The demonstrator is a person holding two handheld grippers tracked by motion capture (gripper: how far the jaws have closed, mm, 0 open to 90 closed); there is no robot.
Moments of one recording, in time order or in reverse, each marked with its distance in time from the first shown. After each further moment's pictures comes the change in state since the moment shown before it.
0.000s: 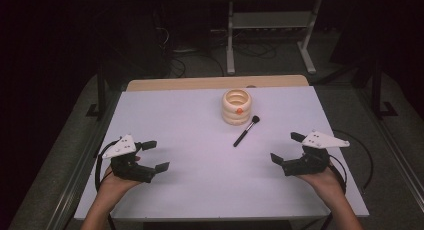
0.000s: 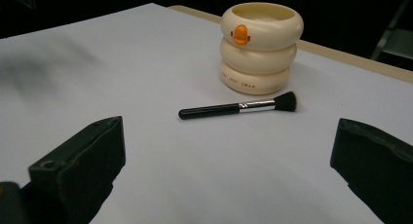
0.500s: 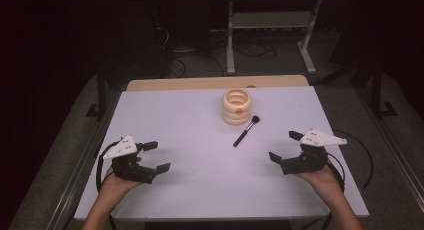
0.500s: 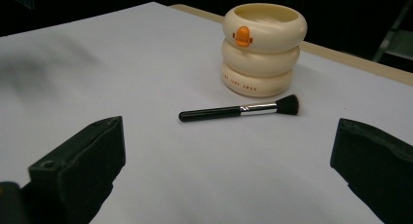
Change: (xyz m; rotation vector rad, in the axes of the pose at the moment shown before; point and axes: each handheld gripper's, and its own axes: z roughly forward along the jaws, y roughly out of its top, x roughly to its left) left arm -0.002 -0.001 0.001 -0.005 -0.011 0.000; right arm -0.001 0.004 0.005 0.005 0.002 -0.012
